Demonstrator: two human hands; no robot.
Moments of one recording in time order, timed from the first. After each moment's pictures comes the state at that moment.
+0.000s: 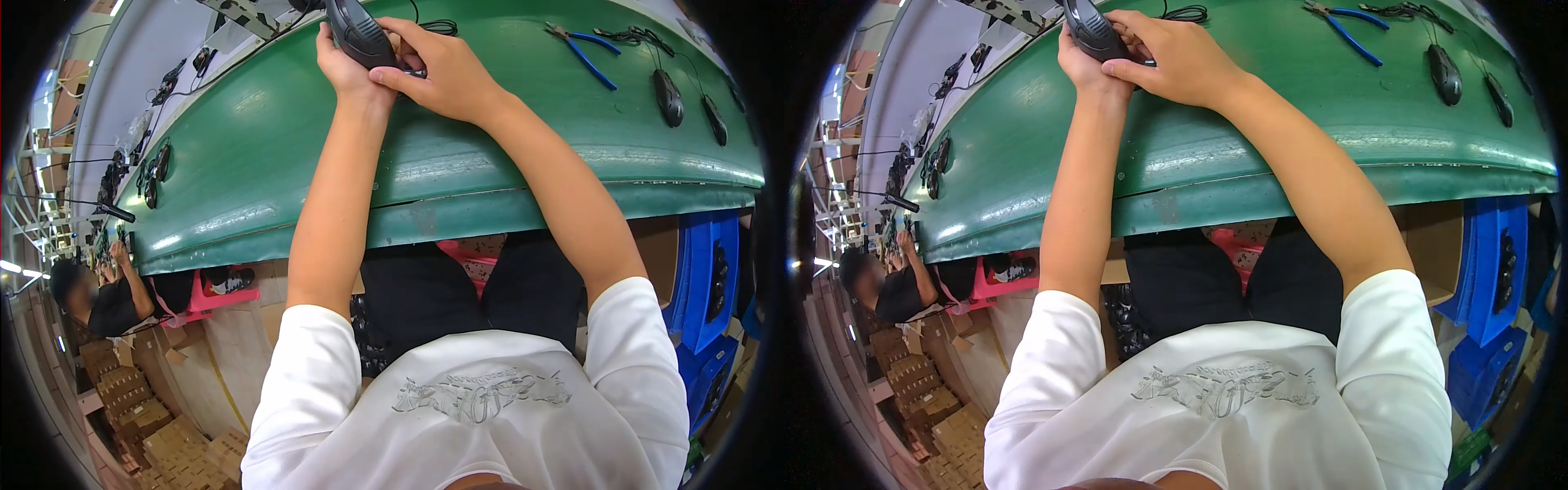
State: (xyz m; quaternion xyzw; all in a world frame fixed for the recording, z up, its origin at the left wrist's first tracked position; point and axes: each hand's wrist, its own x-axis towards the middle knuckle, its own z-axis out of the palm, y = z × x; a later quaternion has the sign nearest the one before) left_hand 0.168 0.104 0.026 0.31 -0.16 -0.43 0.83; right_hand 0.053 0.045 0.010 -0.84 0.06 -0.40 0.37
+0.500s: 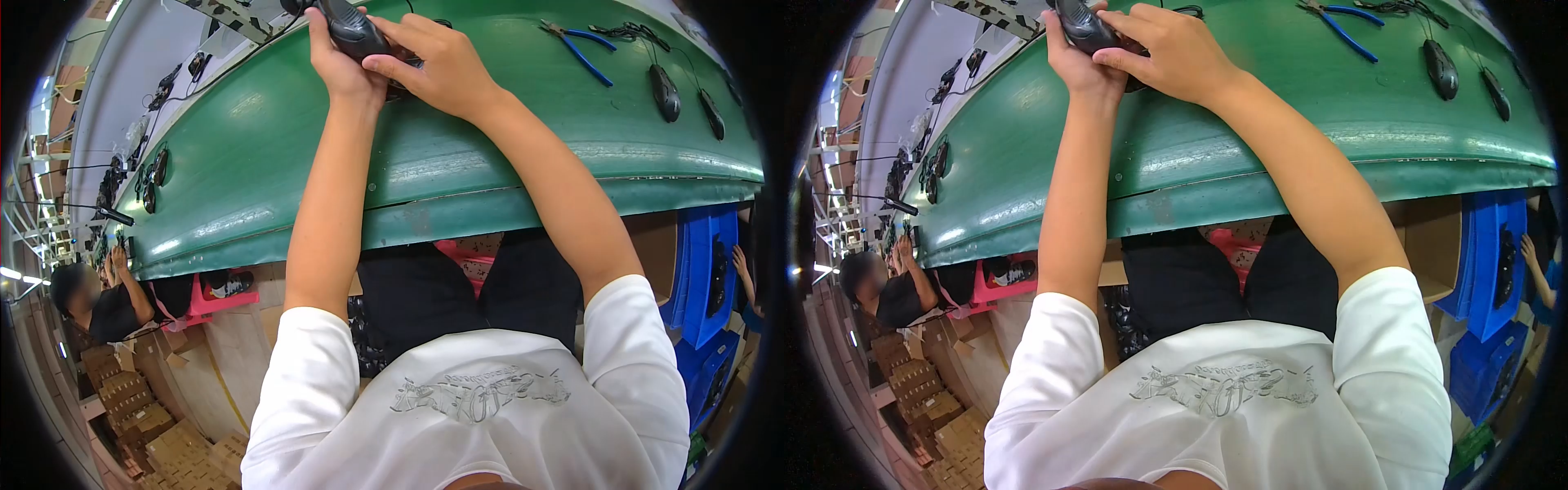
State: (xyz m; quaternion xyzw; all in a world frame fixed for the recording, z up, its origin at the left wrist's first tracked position) left_hand 0.173 0.086 0.026 0.36 -0.11 -0.34 0.86; right_hand 0.056 0.039 0.012 -0.84 0.04 -0.50 0.22
